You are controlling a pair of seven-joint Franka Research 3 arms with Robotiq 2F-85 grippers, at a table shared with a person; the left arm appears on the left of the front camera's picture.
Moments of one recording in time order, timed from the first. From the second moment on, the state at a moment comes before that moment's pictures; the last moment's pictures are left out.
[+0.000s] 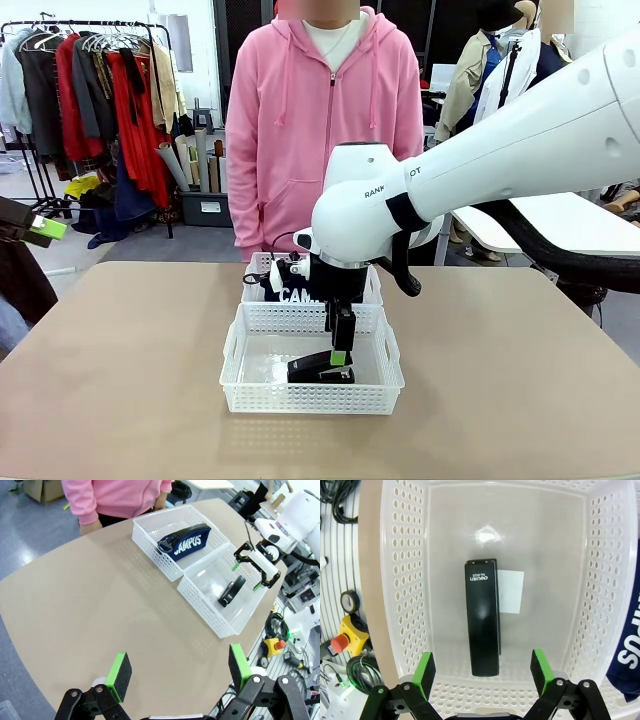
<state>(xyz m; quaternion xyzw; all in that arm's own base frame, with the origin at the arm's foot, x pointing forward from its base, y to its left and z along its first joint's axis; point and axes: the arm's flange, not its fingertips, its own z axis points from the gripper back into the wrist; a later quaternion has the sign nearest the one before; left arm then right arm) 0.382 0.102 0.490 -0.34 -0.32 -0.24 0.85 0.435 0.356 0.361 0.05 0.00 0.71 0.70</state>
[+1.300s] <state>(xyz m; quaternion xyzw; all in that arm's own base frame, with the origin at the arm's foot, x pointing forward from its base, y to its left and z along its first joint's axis) 0.382 0.102 0.490 -0.34 -0.32 -0.24 0.85 0.491 0.162 0.485 0.16 -0.08 0.42 0.89</state>
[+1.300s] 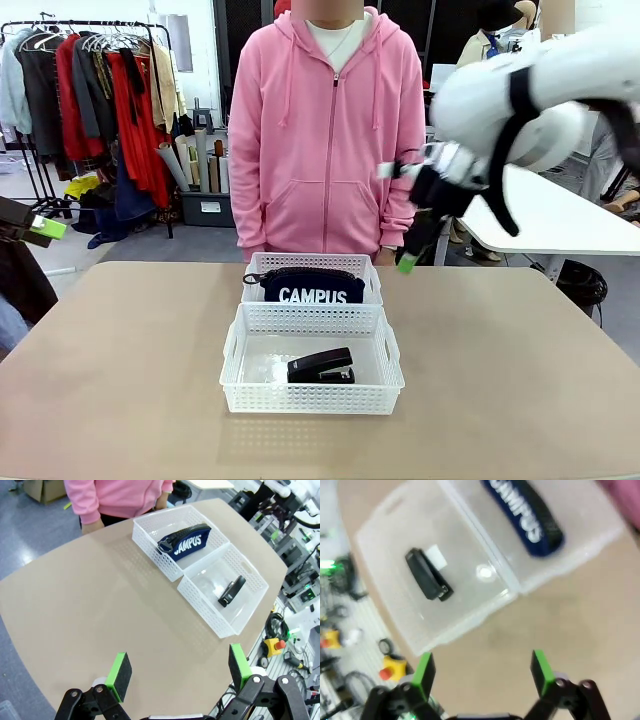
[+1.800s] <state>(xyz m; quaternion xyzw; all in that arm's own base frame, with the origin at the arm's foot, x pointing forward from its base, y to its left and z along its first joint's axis) 0.383 0.102 0.490 -0.34 -0.32 -0.24 0.85 0.438 0.000 0.513 0.28 -0.13 0.24 0.92</state>
